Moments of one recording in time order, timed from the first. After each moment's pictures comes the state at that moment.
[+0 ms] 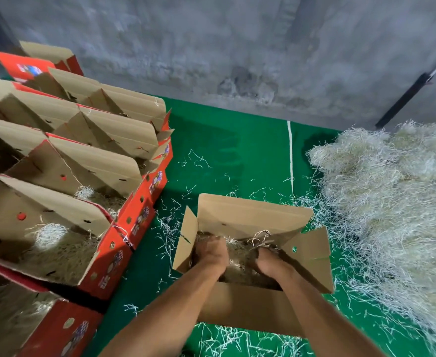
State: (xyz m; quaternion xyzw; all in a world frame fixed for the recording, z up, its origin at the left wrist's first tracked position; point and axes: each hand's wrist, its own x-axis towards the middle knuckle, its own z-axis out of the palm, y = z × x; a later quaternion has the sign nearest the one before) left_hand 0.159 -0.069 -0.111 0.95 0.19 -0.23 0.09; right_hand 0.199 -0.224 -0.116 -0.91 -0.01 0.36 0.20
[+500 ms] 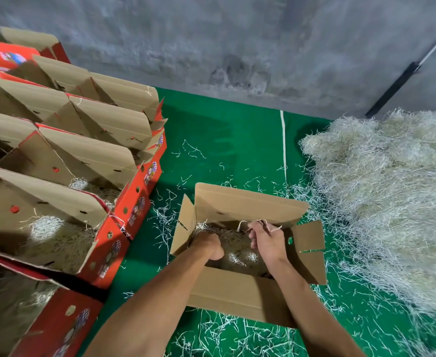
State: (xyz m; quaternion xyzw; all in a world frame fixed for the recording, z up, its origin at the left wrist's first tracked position) left_hand 0.154 -0.055 -0.116 0.92 0.16 -0.33 0.14; right_hand 0.176 -0.220 -0.098 -0.75 0.14 0.14 0.63
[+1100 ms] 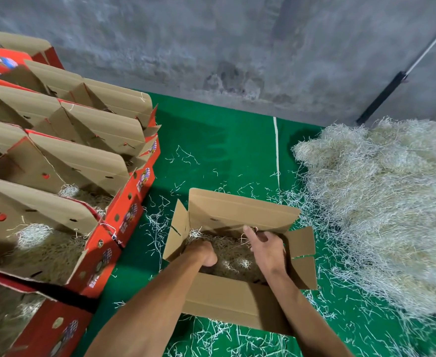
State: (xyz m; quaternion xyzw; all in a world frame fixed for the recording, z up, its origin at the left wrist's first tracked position) left_hand 0.162 -0.056 -0.121 0.90 0.17 -0.37 0.14; right_hand 0.166 -0.230 -0.074 -0.86 0.12 0.06 0.49
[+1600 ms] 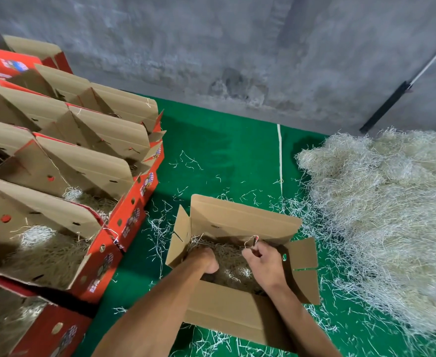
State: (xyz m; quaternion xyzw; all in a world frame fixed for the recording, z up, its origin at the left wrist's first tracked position) left_hand 0.165 -0.057 -0.129 0.90 0.18 -0.36 0.14; right_hand 0.165 -0.232 -0.089 -0.91 -0.01 0.08 0.42
